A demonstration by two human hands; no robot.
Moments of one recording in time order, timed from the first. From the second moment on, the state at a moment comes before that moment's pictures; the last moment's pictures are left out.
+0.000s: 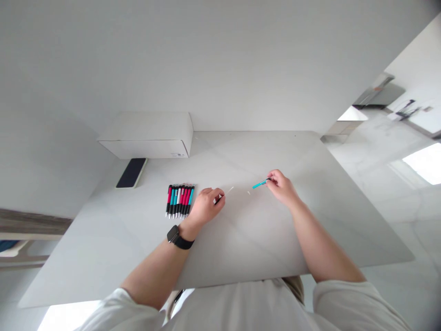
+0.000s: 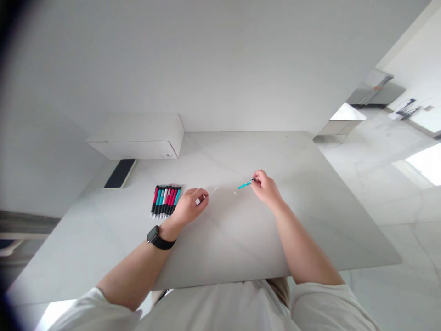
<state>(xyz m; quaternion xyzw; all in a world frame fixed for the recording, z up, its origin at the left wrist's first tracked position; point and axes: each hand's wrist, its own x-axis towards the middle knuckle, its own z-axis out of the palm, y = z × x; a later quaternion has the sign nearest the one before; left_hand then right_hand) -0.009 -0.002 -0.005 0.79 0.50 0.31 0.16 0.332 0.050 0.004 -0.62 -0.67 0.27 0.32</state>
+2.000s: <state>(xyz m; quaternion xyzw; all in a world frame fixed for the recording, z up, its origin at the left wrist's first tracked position) 0.020 -0.010 -0.009 0.82 0.47 0.29 0.12 0.261 0.007 -0.013 -0.45 -0.85 0.14 0.22</state>
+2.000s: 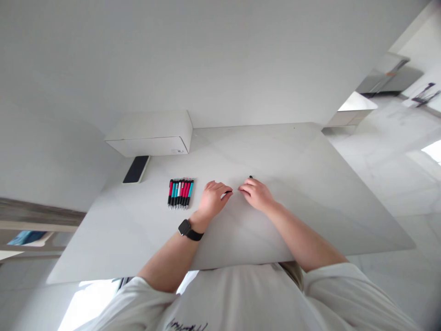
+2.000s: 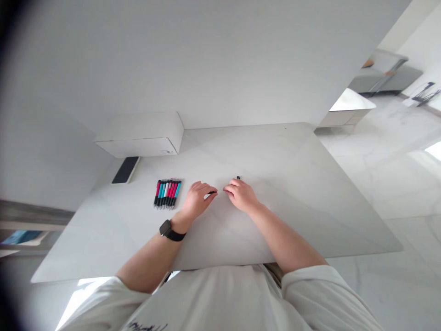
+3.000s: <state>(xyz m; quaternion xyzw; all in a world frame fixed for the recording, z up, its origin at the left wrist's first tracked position) 0.004 -0.004 -0.005 0.75 0.53 0.37 0.17 0.292 0.039 -0.017 -0.54 -0.57 0.44 0.44</state>
